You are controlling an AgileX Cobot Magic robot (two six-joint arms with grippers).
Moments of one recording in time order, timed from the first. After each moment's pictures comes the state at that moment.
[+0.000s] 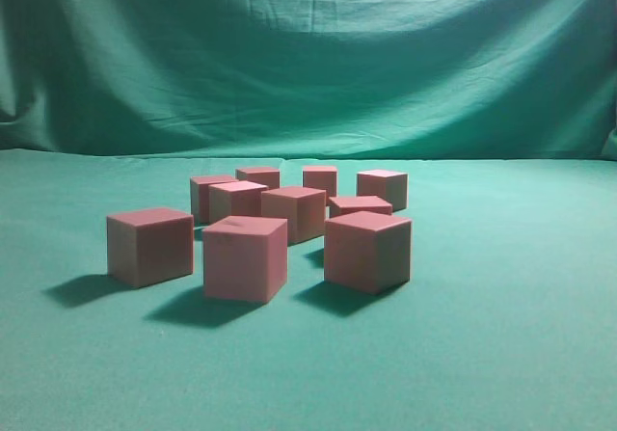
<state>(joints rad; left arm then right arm) -0.01 -0.01 0.02 -0.19 0.36 -0.08 0.11 -0.01 0.03 0.20 0.38 -0.15</state>
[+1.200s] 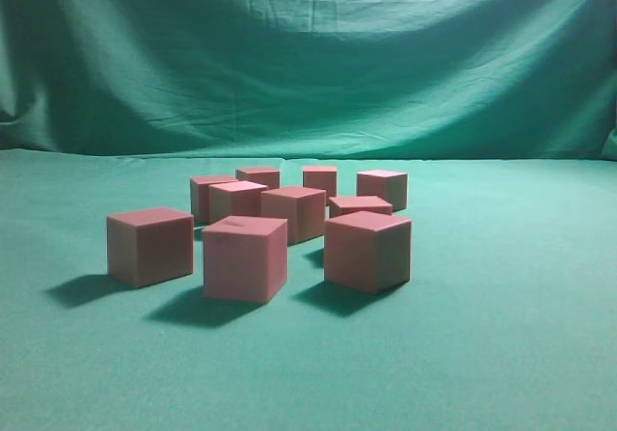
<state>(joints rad) -0.01 -0.01 0.02 -0.19 0.36 -0.08 0.11 -0.01 0.03 0.05 0.39 0.14</state>
